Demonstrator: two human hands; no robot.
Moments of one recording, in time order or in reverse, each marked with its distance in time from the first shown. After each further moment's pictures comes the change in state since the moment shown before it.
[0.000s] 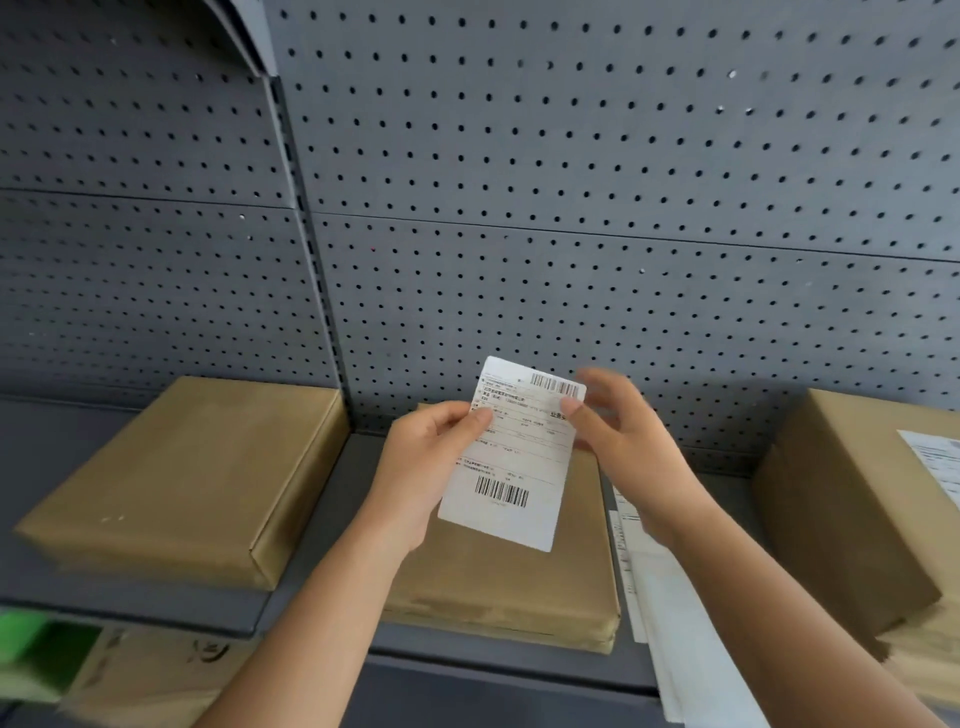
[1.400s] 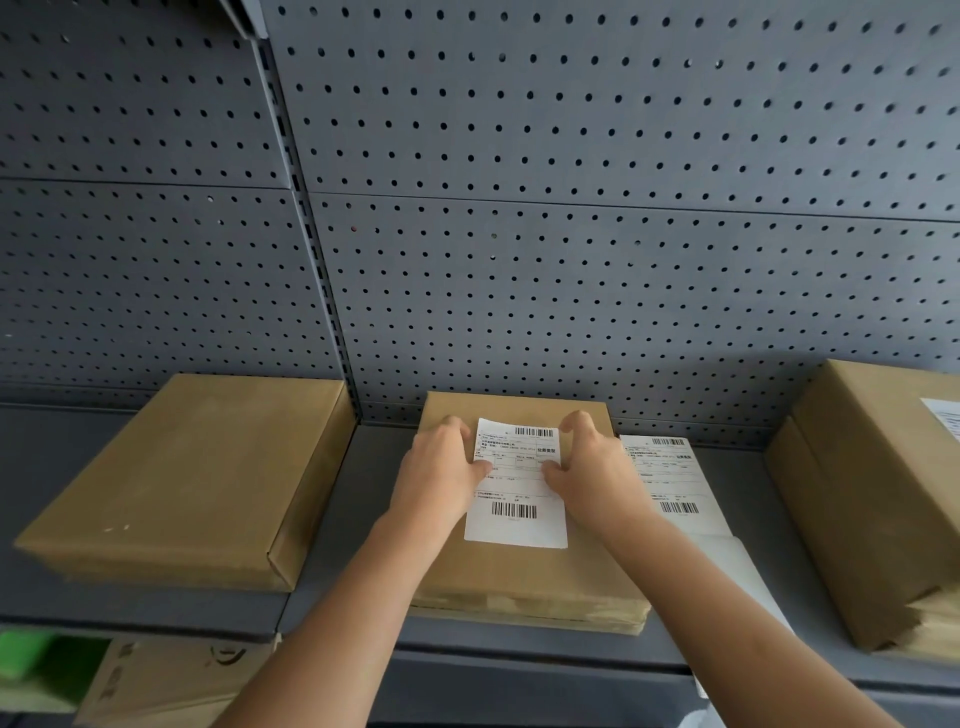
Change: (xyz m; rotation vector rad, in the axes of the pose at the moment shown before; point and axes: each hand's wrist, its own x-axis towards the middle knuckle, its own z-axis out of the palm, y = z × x) left_hand 0.041 -0.053 -0.016 1.035 0.046 0.027; right_hand 0.017 0.062 0.058 -0.706 0.015 0.114
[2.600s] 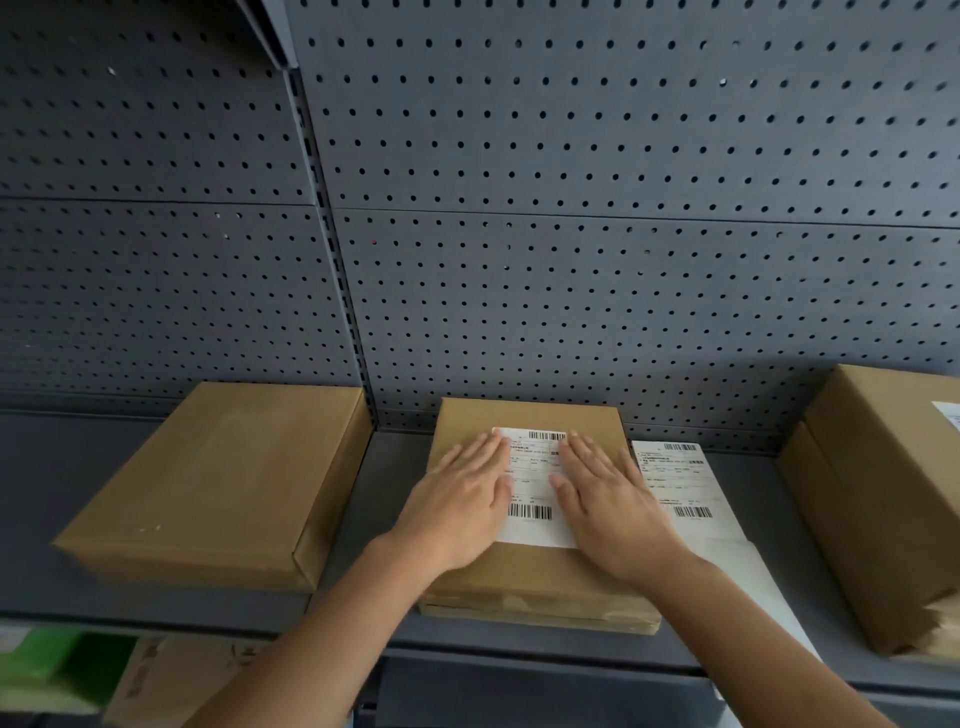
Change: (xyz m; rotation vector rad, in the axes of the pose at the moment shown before) left_hand -0.026 -0.018 -0.005 0.342 -0.223 0.445; right_hand -0.029 0.014 0.008 -0.320 -0.082 -0.258
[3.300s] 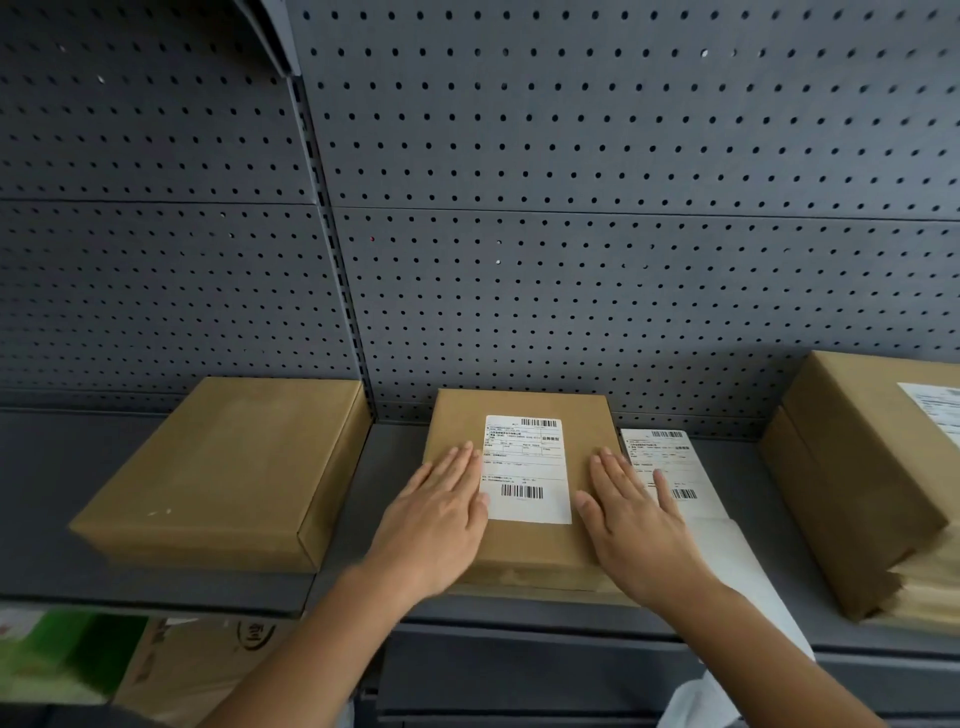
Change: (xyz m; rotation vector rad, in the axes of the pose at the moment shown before) left_hand -0.046 0.002 0.010 0.040 -0.023 -0.076; right_hand -0.047 0.015 0.008 -0.026 0.024 0.109
